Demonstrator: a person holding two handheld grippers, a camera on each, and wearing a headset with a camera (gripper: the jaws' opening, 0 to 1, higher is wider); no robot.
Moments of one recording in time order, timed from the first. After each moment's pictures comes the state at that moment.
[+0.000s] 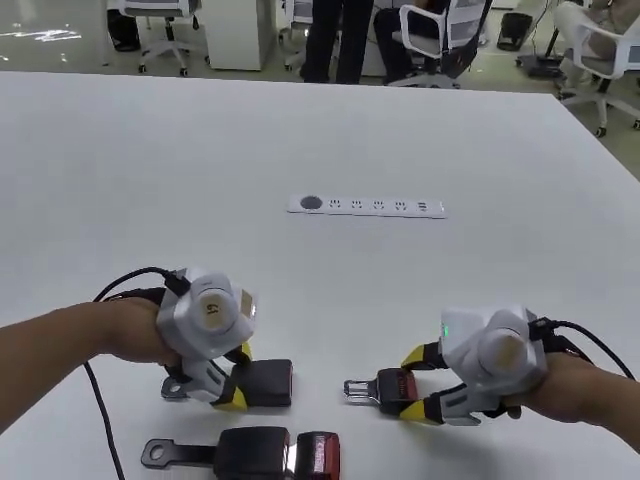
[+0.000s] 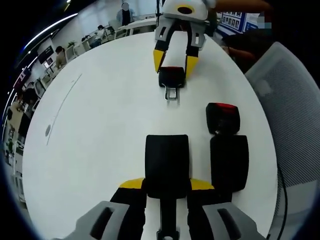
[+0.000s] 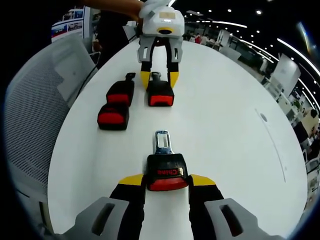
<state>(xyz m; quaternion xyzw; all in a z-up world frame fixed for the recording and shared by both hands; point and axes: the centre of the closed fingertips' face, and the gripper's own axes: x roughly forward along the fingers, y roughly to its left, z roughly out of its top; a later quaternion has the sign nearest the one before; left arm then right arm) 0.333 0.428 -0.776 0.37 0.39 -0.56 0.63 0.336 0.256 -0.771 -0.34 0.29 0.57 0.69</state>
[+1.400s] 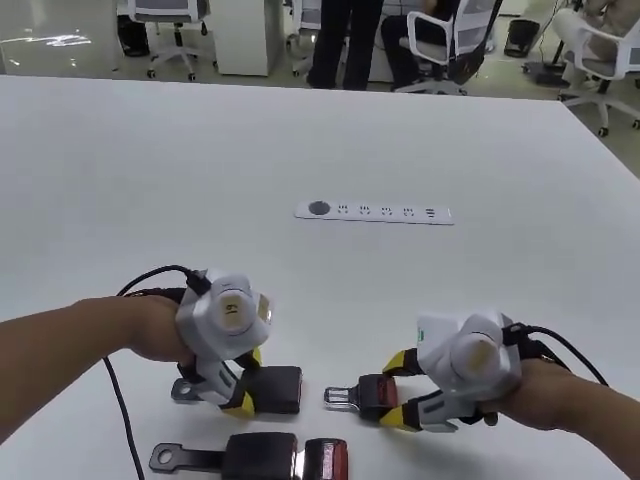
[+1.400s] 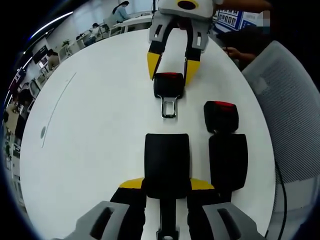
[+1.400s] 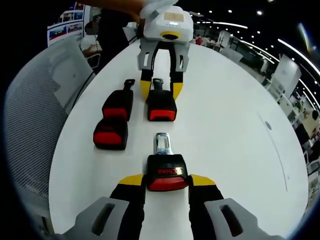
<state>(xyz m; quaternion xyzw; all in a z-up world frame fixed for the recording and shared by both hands) 0.335 0.429 -0.782 0.38 0.40 -0.57 0.61 0.335 0.292 -0.770 -0.33 0.29 0.58 0.69</state>
